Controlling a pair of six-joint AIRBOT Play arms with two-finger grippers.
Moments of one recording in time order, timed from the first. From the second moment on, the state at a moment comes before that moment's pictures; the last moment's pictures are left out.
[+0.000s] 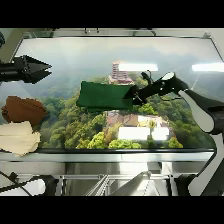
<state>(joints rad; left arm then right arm) 0.37 -1.41 1.33 0.34 -1.50 -0.98 0.13 -2.04 1.53 -0.49 1.25 1.26</state>
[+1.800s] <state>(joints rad) 0.37 -1.41 1.33 0.34 -1.60 -1.02 -1.32 -1.29 1.44 -1.44 1.57 1.69</state>
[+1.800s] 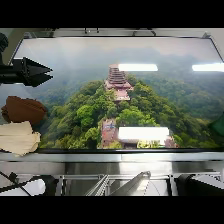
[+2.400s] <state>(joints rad) 0.37 -1.41 1.35 0.34 -1.57 -1.02 -1.21 -1.33 1.39 -1.10 1.51 1.62</state>
